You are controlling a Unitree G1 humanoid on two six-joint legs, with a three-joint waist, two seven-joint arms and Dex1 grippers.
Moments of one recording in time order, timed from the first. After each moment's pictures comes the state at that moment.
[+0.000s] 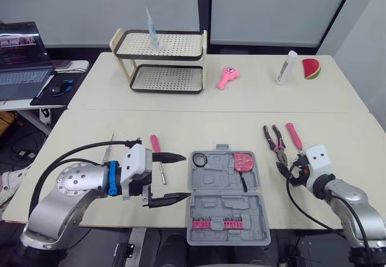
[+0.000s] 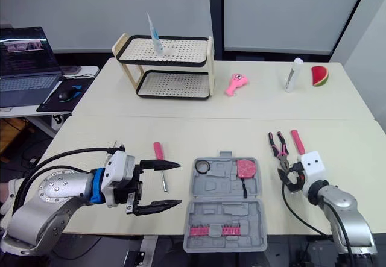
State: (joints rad) left arm -0.06 0.80 0.02 -0.51 -0.58 0.39 -1.13; right arm 0.01 -0.49 -0.15 -0.15 0.17 0.53 0.45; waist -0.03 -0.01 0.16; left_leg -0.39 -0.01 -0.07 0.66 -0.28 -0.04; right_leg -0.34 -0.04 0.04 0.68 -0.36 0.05
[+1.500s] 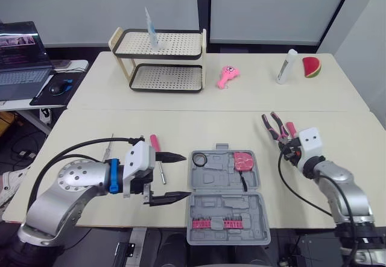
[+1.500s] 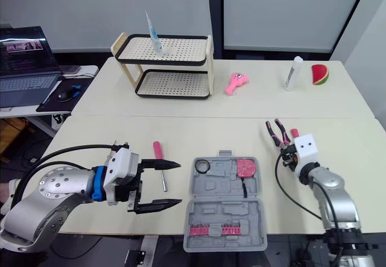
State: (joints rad) left arm -0.01 0.87 0.05 -0.48 -0.54 0.38 -1.13; right arm -0.17 -0.56 -0.11 -0.12 0.16 0.52 0.49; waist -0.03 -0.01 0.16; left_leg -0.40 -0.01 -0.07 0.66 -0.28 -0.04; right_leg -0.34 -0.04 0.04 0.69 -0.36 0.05
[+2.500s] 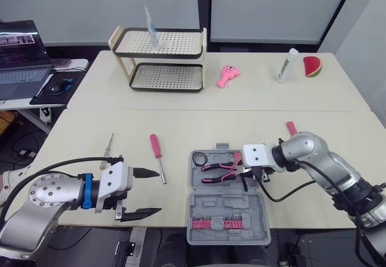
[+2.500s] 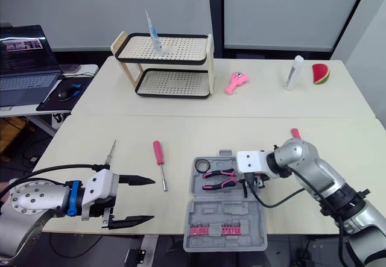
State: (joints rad) left arm 0.15 0.95 0.12 -0.35 -0.42 0.17 -1.24; right arm -0.56 -0.73 0.52 -0.14 -0.10 0.38 1.22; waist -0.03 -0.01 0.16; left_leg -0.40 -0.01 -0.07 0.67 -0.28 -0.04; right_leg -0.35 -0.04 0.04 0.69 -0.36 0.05
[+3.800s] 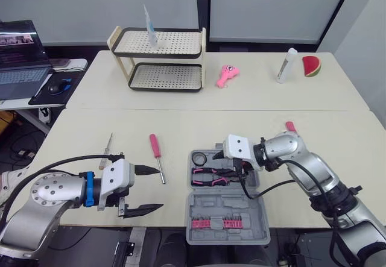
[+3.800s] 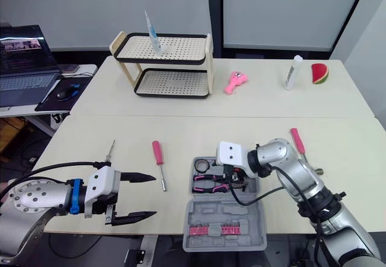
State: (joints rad) left arm 0.13 0.93 0.12 -0.37 -0.42 0.21 -1.19; right arm -0.54 -0.54 0.46 -0.15 0.00 0.51 1.11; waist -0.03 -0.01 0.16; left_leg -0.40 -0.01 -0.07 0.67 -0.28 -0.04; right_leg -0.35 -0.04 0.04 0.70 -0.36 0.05
